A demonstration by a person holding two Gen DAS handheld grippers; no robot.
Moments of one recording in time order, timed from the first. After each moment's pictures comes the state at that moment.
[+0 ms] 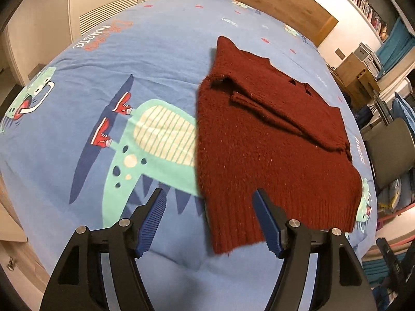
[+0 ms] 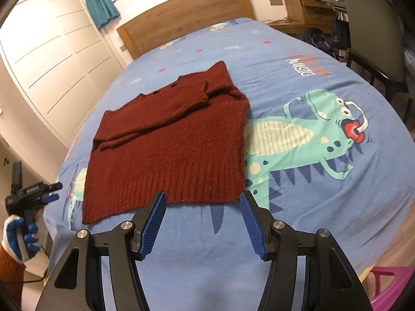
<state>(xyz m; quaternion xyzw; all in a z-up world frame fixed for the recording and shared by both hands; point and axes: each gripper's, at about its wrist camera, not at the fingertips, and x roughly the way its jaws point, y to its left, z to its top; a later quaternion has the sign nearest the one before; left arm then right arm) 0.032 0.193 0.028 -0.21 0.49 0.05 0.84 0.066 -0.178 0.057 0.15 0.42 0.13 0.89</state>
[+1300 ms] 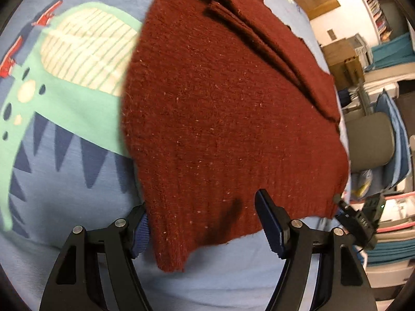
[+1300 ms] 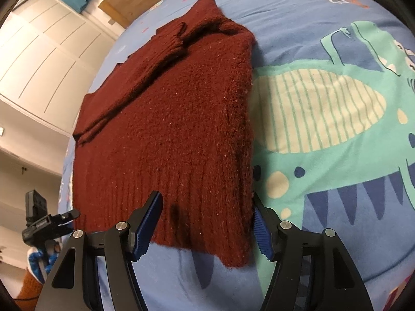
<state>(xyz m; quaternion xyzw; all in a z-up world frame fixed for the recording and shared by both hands) 0.071 0.157 -0.079 -0.31 0.57 -0.06 0.76 0.191 -0.174 -0.054 0.22 0.54 0.19 0.79</state>
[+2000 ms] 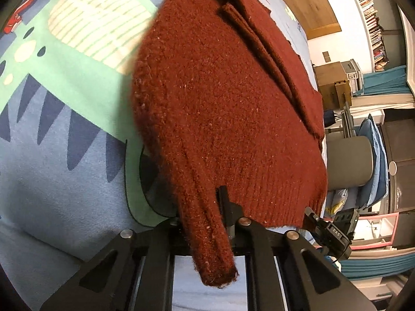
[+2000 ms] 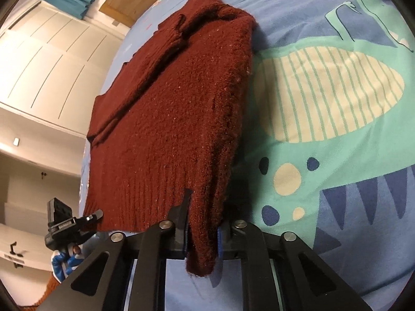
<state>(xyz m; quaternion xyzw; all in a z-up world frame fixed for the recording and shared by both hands) 0.064 0.181 -0.081 -0.40 0.54 -0.07 0.74 0.197 -0.183 -0.064 0.27 0.55 0.22 0.76</state>
